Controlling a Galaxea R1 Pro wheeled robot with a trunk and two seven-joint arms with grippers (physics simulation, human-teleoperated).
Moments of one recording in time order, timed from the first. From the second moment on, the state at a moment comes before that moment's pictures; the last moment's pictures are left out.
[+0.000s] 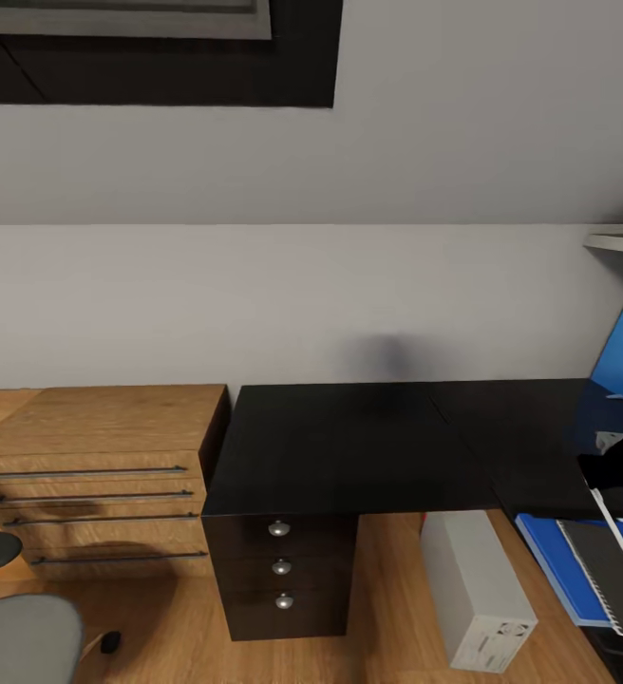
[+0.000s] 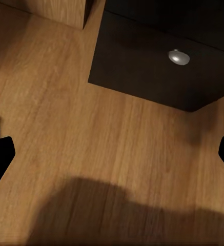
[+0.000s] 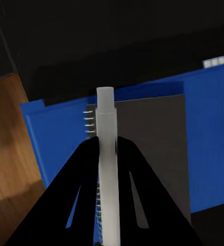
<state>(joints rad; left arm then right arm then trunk) -0.03 -0.02 -0.02 -0.60 0.33 -0.19 -0.03 -1.14 -0.65 0.41 -0.36 -0.26 1.03 0.34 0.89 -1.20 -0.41</state>
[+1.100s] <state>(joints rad) -0.03 -0.02 -0.02 -0.60 0.33 -0.19 -0.03 -1.14 -0.70 0.50 -0.35 -0.17 0.99 0.57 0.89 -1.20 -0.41</state>
